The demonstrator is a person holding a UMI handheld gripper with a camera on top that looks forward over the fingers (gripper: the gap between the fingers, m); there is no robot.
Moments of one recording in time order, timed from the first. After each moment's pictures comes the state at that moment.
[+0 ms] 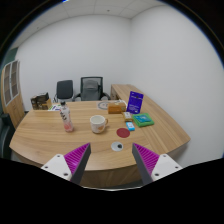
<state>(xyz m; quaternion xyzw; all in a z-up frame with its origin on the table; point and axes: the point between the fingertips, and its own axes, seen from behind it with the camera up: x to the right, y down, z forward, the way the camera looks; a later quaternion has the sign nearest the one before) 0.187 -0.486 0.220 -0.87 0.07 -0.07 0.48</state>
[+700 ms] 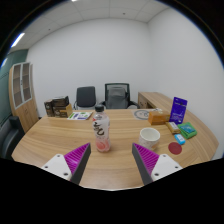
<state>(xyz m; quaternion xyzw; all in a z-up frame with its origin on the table) 0.005 -0.289 0.144 -0.84 0.01 0.01 0.54</state>
